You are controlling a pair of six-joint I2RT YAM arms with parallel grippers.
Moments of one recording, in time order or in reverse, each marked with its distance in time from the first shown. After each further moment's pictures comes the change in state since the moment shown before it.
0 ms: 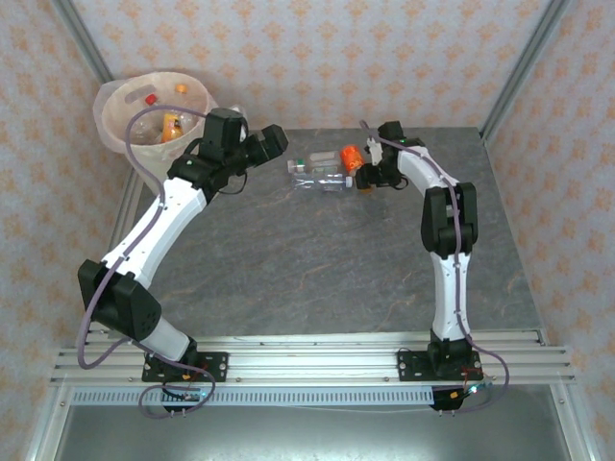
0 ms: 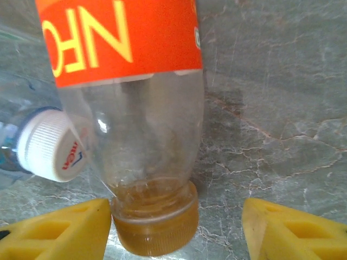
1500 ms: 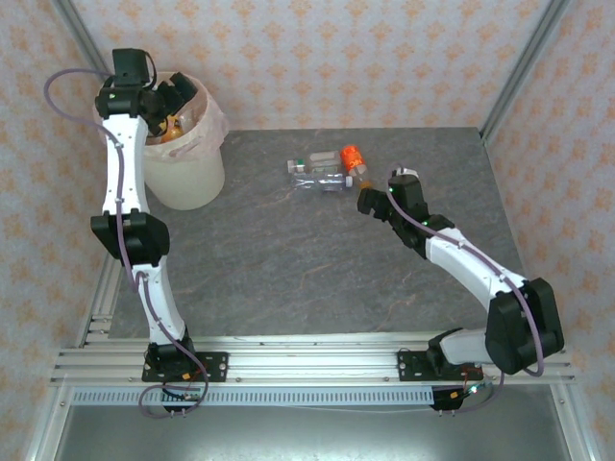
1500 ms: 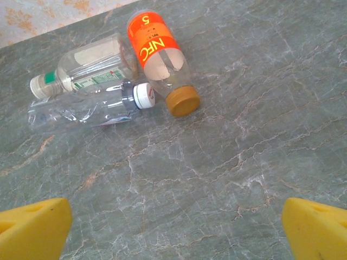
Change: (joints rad) left arm 0.516 0.587 0.975 -0.554 0.175 0.058; right arm 0.198 -0.970 -1.062 0.621 0.351 0.512
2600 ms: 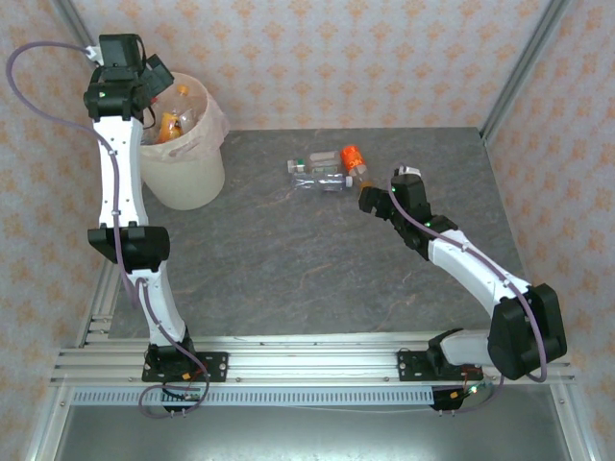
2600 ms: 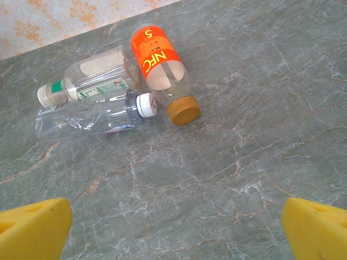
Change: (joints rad) left arm -0.027 -0.061 0.096 0.006 -0.432 0.119; right arm 0.000 -0.035 0.000 0.000 0.013 -0.010
